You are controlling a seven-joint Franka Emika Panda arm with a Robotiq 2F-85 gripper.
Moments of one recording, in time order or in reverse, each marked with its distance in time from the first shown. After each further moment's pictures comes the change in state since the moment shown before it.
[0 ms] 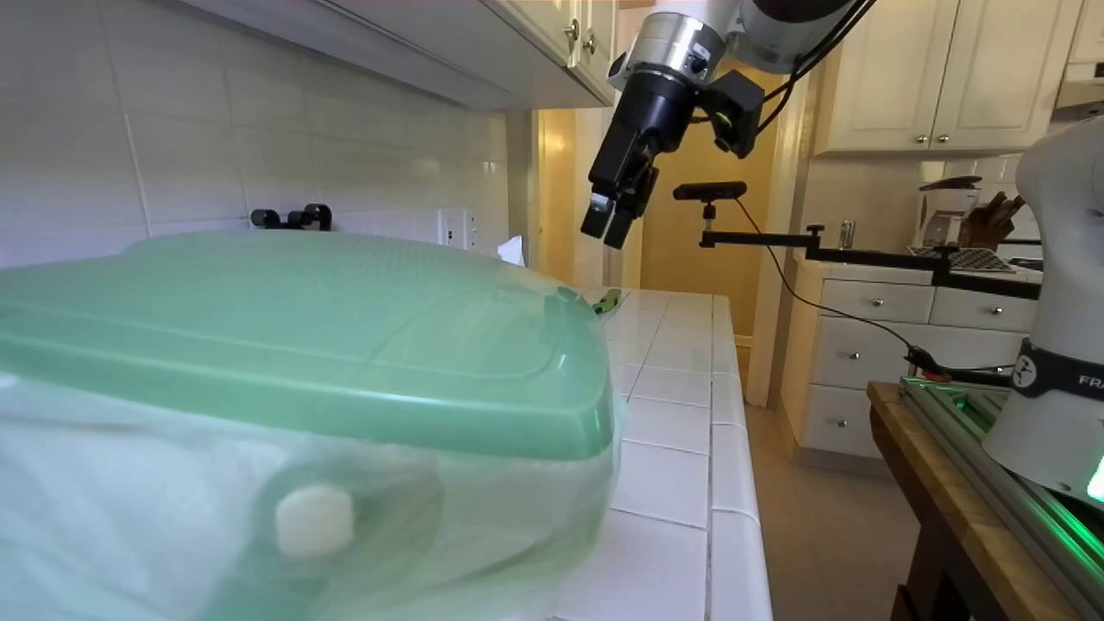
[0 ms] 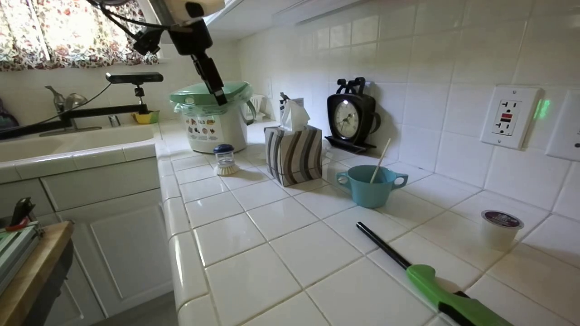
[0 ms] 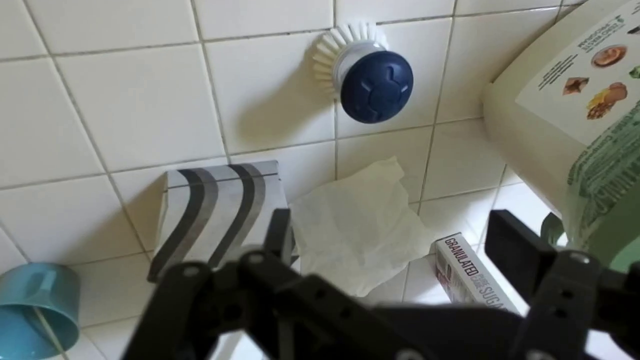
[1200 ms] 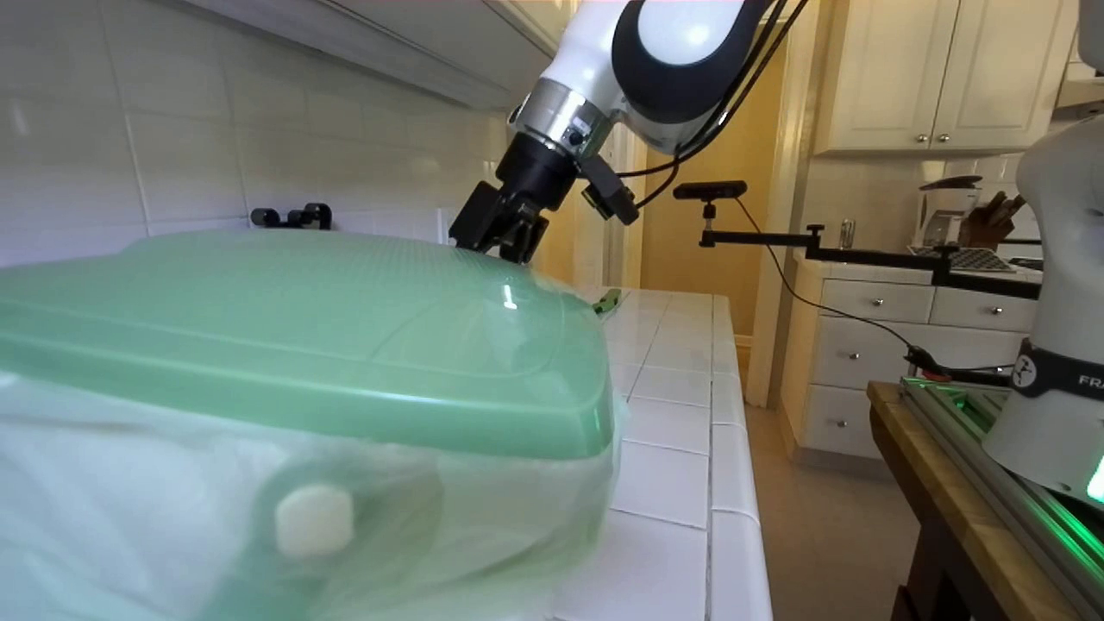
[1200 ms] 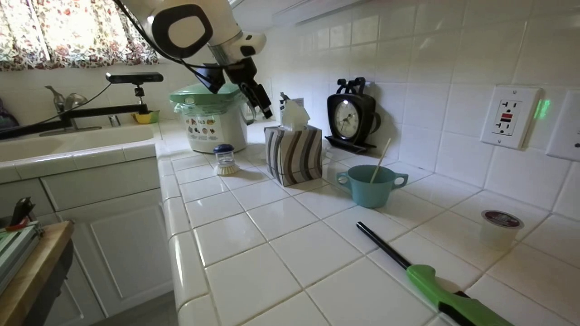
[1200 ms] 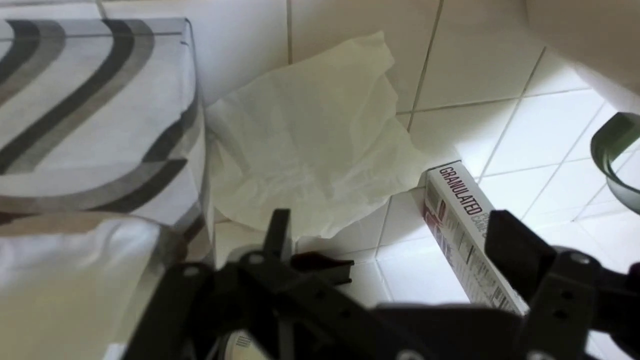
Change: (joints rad) arm -0.005 0.437 0.059 0.301 -0.002 0.305 -0.032
